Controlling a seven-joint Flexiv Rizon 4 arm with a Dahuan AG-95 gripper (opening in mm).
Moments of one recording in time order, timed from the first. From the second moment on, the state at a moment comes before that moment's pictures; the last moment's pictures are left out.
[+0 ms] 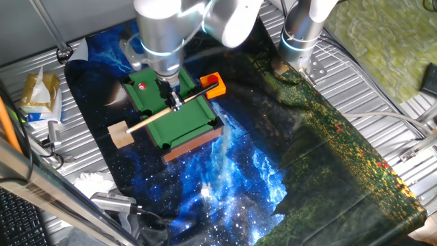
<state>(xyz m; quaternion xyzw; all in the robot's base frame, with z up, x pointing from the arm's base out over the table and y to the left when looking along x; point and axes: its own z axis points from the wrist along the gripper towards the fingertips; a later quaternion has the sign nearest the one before) 0.508 0.025 0.119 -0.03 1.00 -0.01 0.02</state>
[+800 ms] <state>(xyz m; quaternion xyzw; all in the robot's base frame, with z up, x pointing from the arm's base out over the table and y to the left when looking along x) 0.507 0.014 0.136 0.12 0.99 0.00 -0.03</state>
